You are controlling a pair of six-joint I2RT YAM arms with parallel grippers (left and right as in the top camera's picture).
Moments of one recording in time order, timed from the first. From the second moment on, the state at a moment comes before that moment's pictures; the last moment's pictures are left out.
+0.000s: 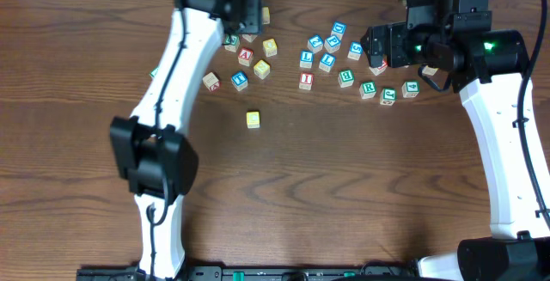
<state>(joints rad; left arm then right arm) -0.30 2.19 2.18 -0.99 -0.03 -0.22 0.13 1.62 1.74 -1.00 -0.20 0.01</state>
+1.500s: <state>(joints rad) -0.37 2.52 2.19 -0.70 -0.10 -0.42 0.13 1.62 1.74 -1.09 -0.22 0.01</state>
